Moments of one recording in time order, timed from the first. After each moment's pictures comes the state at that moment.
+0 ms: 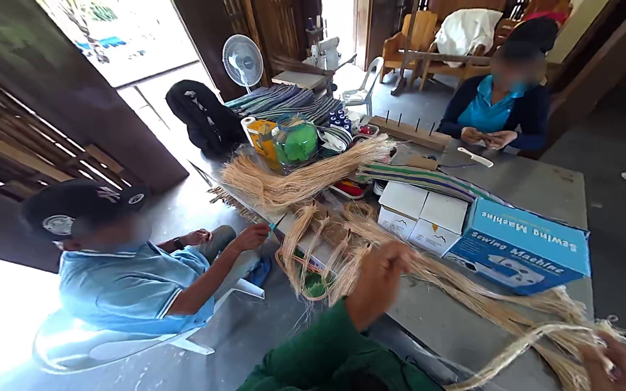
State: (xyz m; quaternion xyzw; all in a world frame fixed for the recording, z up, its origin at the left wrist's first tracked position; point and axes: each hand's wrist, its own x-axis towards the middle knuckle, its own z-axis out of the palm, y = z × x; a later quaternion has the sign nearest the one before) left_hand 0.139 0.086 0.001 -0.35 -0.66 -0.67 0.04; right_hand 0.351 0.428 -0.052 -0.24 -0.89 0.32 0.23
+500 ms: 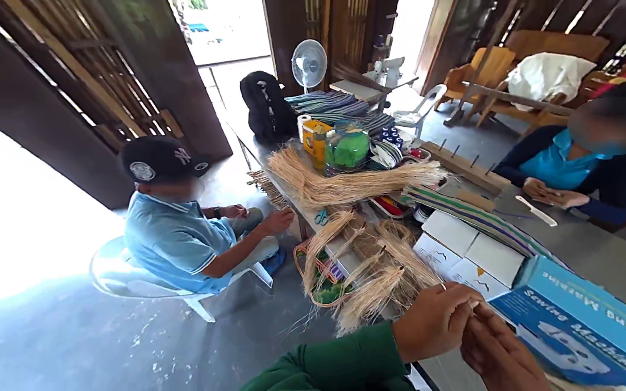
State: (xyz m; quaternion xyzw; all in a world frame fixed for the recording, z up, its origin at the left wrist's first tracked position) left_hand 0.158 0.096 0.001 -0.39 -0.65 -0.64 0.13; right_hand 0.229 0.242 0.012 0.00 -0.64 0.77 -0.01
